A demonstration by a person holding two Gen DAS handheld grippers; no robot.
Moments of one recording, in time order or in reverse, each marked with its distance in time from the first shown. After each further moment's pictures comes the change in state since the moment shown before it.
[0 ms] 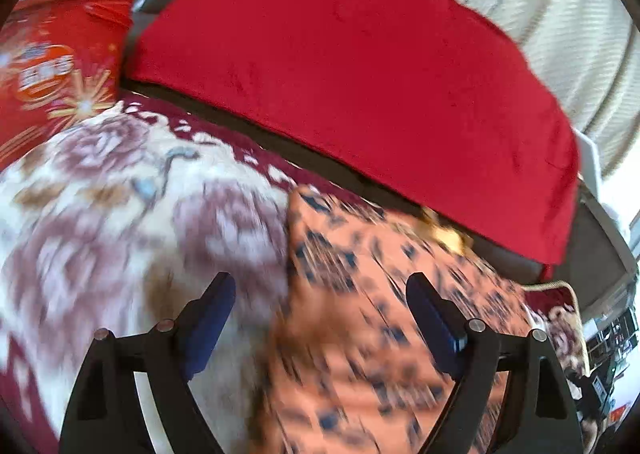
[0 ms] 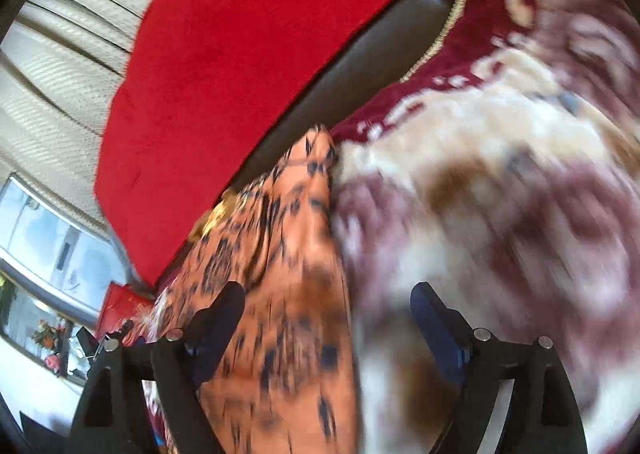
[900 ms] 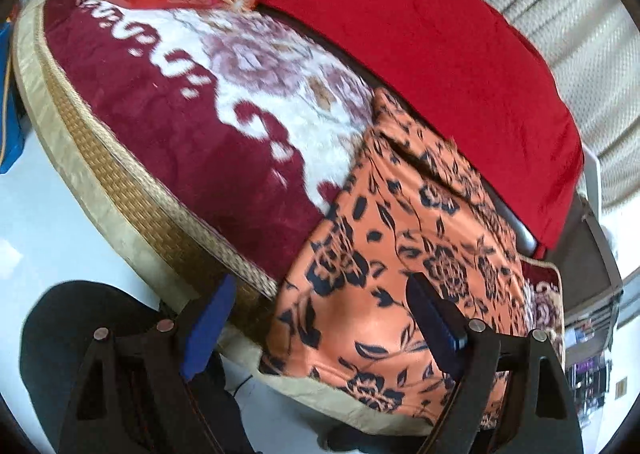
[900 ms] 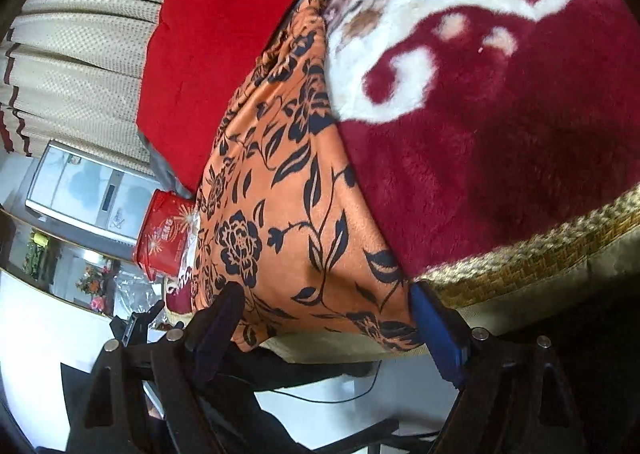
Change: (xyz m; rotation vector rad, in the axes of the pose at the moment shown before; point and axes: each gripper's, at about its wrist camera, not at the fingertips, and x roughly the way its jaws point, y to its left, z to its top) left arm -0.138 0.059 -0.164 -0.239 0.105 0.074; right arm -0.069 -0.042 -0.194 0.040 0.240 0.155
